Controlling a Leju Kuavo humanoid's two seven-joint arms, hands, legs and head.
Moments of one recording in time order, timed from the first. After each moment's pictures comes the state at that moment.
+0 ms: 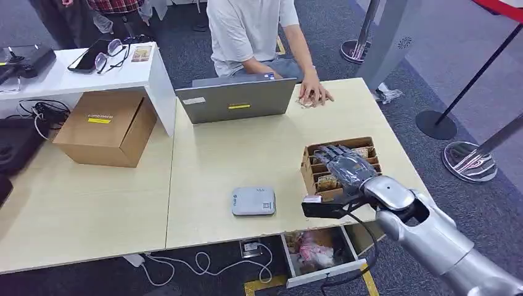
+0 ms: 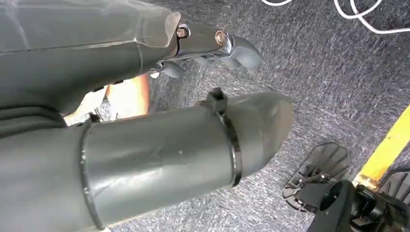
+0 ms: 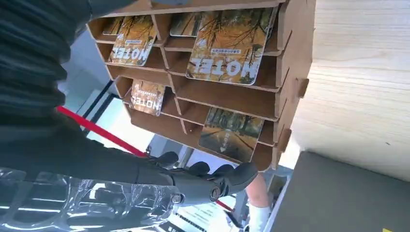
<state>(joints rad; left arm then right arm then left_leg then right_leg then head) -0.10 0.14 -0.24 -0.65 -0.51 -0.40 0.05 -0.49 -0.60 0.70 -1.27 0.88 0.27 0.01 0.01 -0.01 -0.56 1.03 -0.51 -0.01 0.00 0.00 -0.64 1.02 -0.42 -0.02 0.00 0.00</state>
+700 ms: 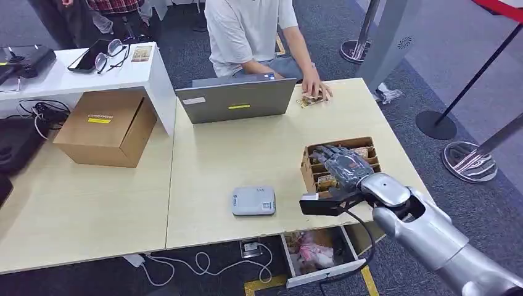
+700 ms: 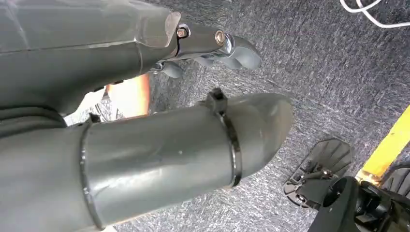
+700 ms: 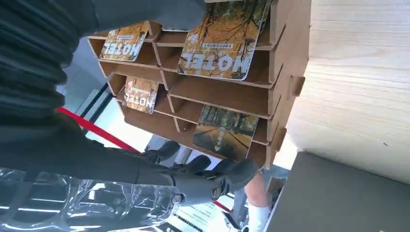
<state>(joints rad) -0.10 0.14 -0.24 -0.63 -0.51 -0.40 0.04 -0.52 -0.59 0.72 -1.23 0.87 0.27 0.01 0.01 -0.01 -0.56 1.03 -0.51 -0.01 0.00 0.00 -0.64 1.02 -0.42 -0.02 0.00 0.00</state>
